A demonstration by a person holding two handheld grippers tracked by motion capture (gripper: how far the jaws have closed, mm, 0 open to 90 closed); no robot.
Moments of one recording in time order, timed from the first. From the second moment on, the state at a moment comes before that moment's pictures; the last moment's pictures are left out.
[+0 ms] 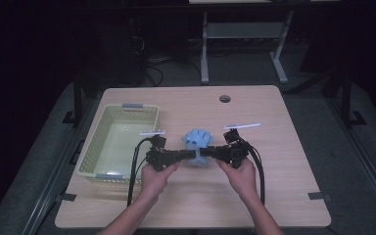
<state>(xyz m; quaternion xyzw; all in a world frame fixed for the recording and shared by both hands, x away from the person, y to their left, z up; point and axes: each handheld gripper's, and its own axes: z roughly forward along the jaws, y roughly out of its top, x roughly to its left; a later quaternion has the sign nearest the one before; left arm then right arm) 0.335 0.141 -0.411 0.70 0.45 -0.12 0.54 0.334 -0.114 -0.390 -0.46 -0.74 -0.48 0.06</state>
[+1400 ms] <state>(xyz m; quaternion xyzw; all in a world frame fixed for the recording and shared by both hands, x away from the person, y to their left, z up) 0.341 0.192 -0.377 0.69 0.44 -0.12 0.56 0.349 -0.074 -0.357 -0.43 -0.74 -0.51 0.09</state>
